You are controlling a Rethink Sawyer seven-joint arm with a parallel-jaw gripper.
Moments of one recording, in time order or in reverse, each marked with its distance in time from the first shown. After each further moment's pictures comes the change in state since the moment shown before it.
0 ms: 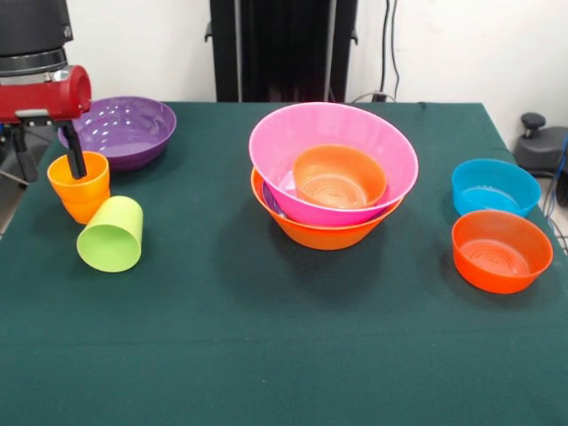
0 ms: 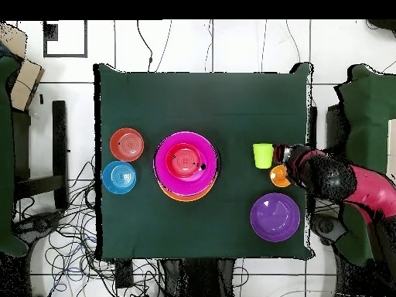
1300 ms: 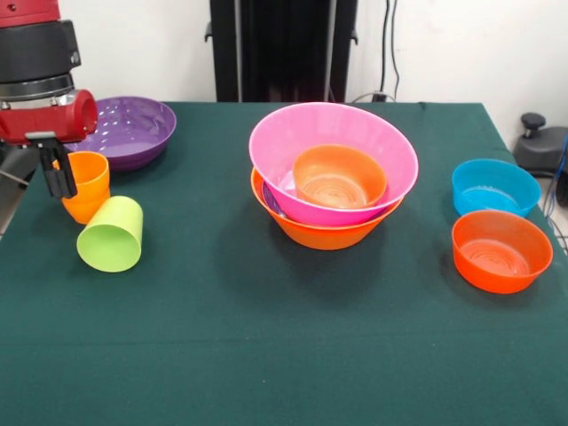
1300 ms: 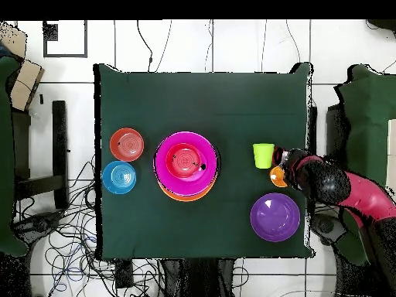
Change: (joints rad) arm -0.019 0.075 -0.025 0.000 0.000 -0.076 0.000
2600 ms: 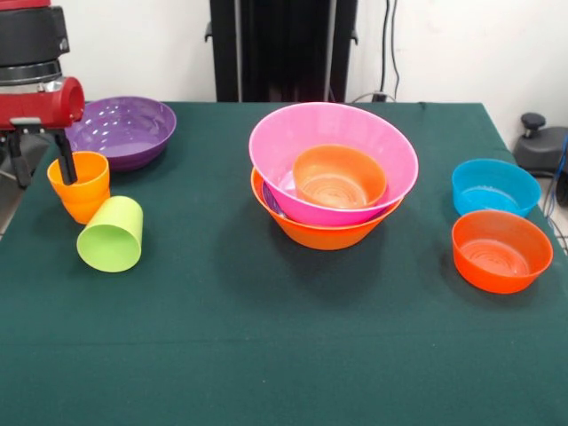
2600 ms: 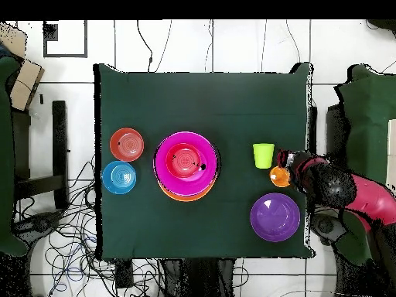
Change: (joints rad) arm 0.004 -0.053 -0.026 0.015 0.000 0.000 0.000
